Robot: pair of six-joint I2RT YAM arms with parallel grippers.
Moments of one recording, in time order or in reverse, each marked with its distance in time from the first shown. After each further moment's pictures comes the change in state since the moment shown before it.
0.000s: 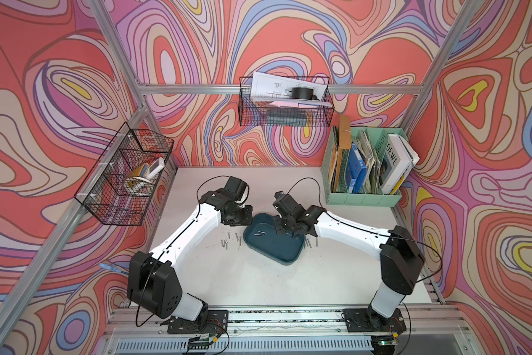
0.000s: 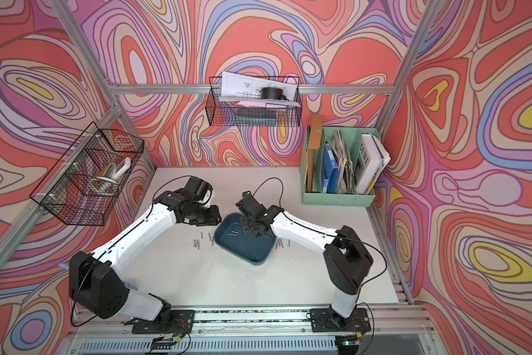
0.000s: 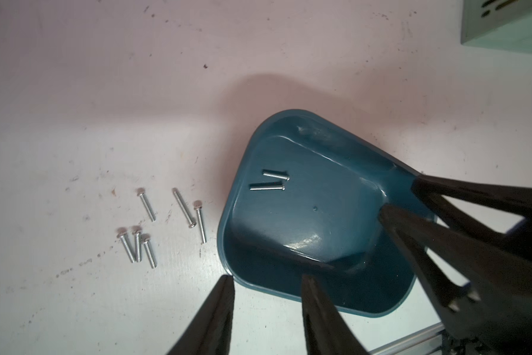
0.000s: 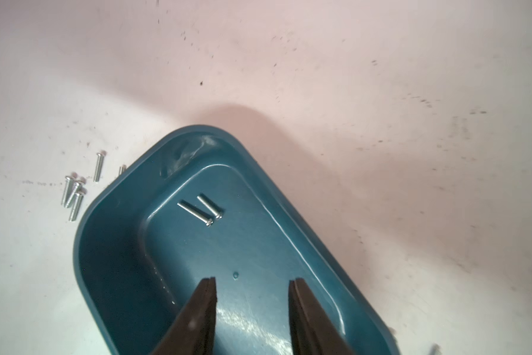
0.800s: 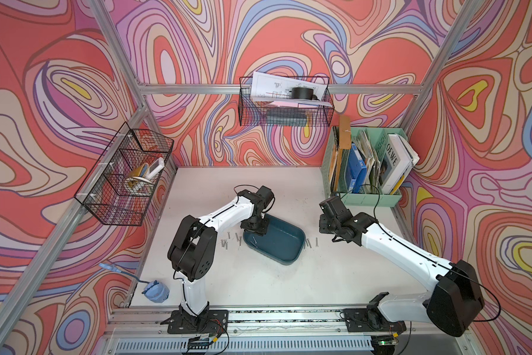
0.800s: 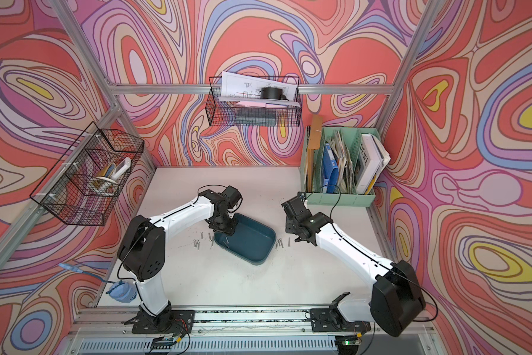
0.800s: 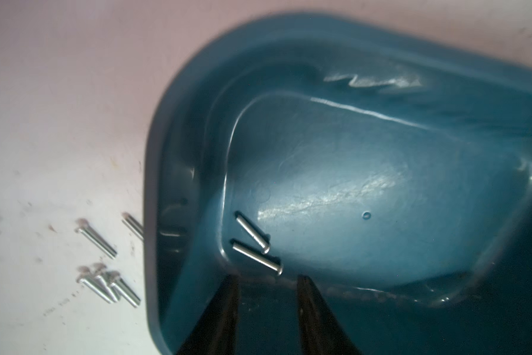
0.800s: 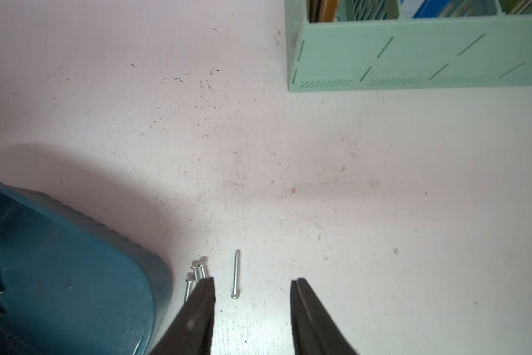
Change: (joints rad) left arm -0.118 0.341 0.059 -0.074 -0.109 -0.013; right arm -0.261 -0.354 -0.331 -0.121 0.162 0.107
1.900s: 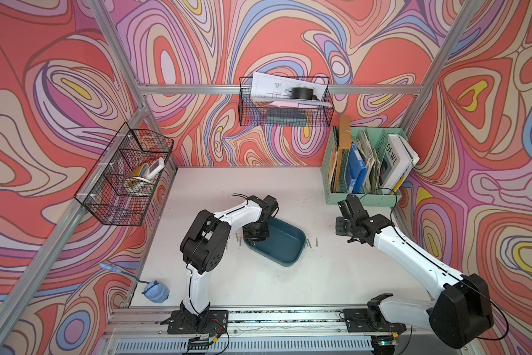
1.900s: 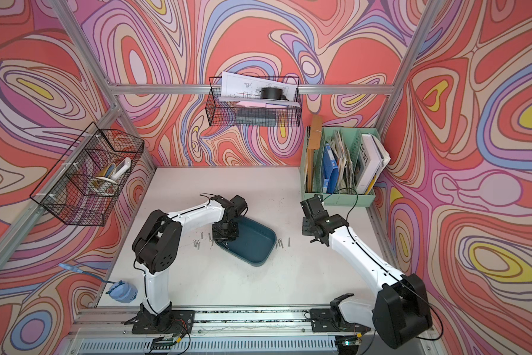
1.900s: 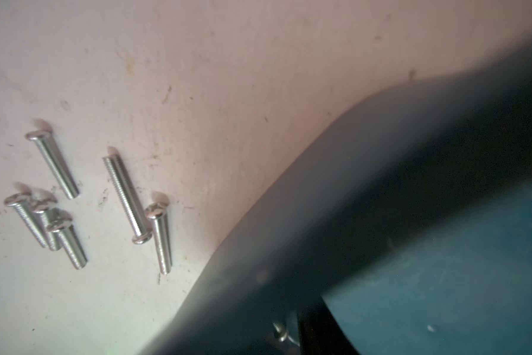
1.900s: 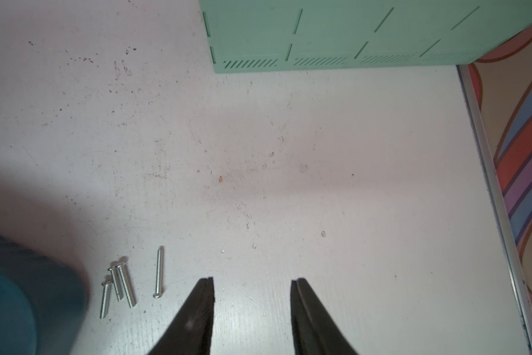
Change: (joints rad) left arm -0.032 0.126 0.000 -0.006 -0.128 -0.447; right arm -0.179 -0.081 -0.060 -0.055 -0.027 -0.148
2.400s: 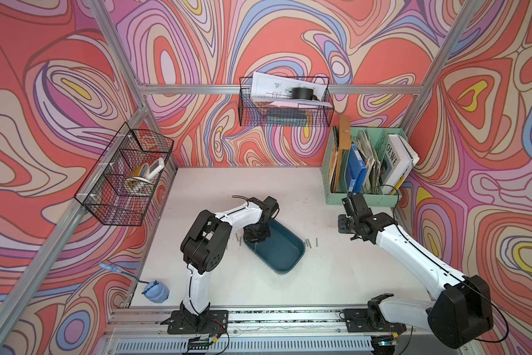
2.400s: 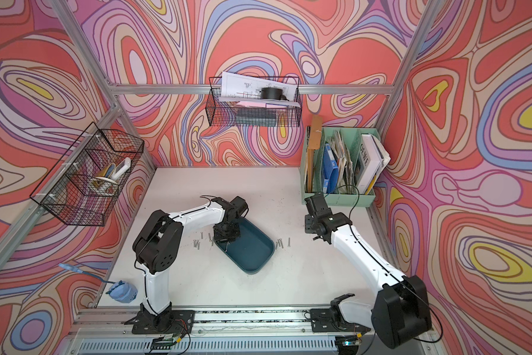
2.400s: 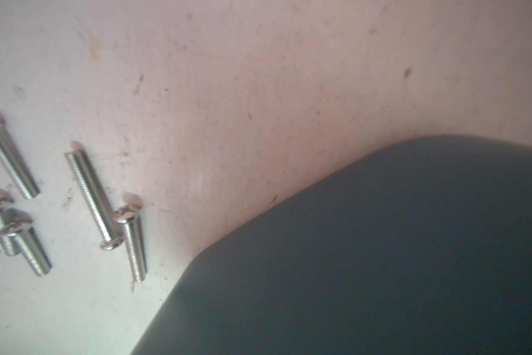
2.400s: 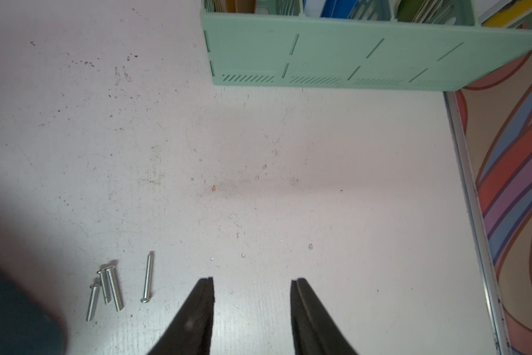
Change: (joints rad) left arm -0.007 0.008 -0.001 0.047 0.045 -0.030; right arm -0.042 0.000 0.022 0.014 -0.023 -0.100
